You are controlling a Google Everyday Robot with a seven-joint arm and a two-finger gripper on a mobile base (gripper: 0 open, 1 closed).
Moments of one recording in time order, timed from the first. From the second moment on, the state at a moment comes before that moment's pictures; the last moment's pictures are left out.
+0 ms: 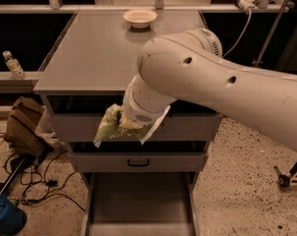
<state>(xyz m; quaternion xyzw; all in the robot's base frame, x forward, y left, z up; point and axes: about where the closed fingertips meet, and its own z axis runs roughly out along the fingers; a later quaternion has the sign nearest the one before) 0.501 0.047 0.832 -0.67 0.69 0.02 0.28</state>
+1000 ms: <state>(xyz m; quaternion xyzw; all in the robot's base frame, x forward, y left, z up) 0.468 0.050 0.738 -0.65 0.69 0.09 0.30</state>
